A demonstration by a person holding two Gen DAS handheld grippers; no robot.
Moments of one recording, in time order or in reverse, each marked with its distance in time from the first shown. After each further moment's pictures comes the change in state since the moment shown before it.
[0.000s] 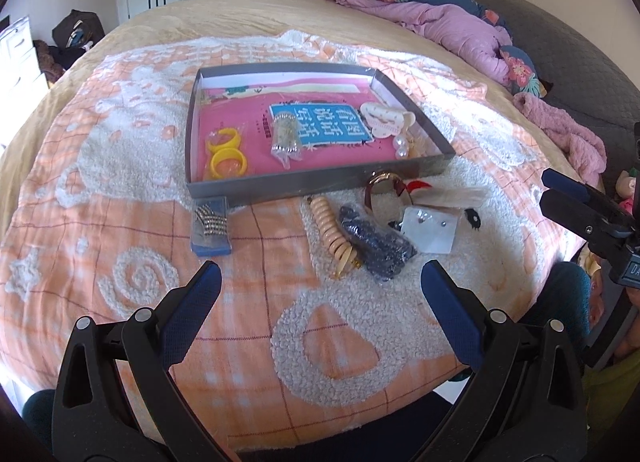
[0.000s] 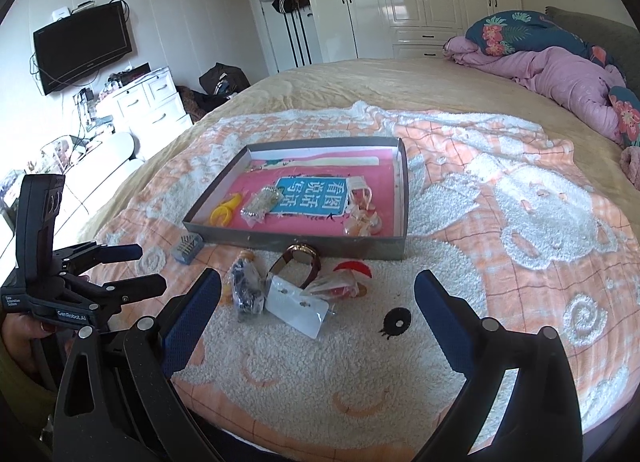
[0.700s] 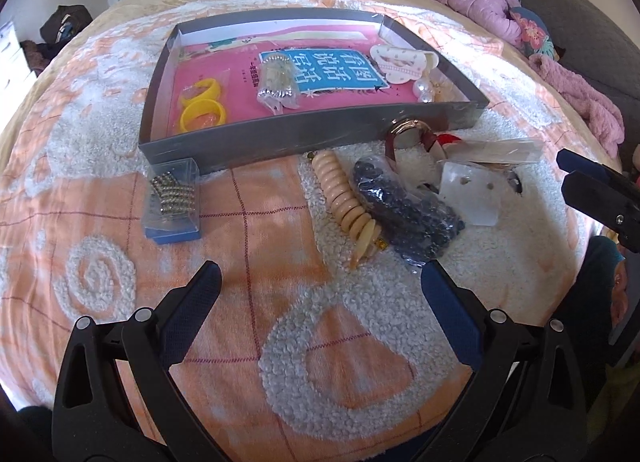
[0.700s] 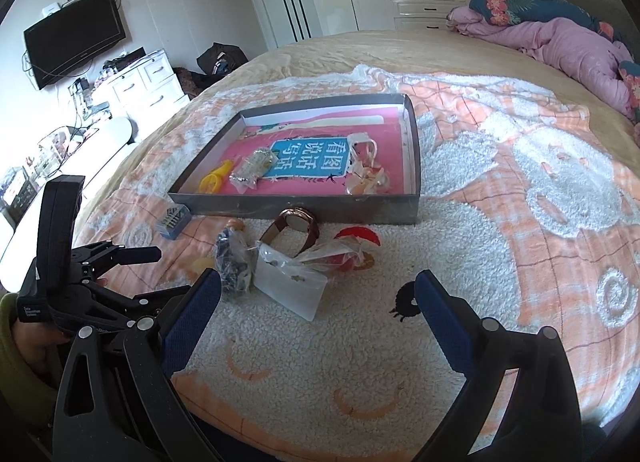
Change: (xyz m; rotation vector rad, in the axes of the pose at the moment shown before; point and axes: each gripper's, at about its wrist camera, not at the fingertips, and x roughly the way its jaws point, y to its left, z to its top) left arm 0.063 -0.002 -0.011 0.046 0.111 0.043; right arm 0.041 -0.011 -0.020 0.039 0.088 0.025
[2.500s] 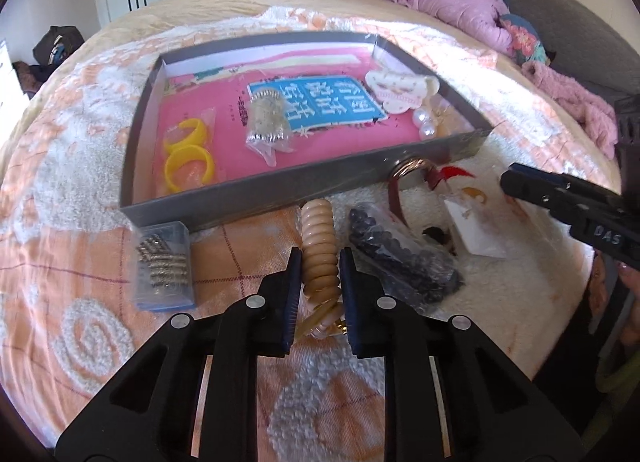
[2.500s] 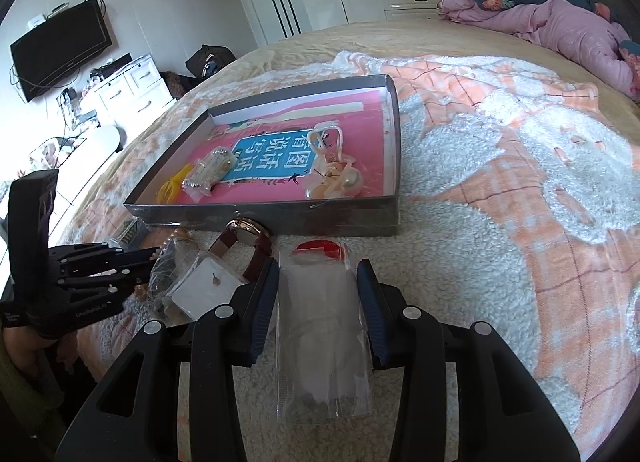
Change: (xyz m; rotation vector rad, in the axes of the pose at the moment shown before) left arm 0.004 0.002 0.023 0.040 -0.084 -0.031; right arm 0.048 -0.037 0.006 0.032 -0.001 0.003
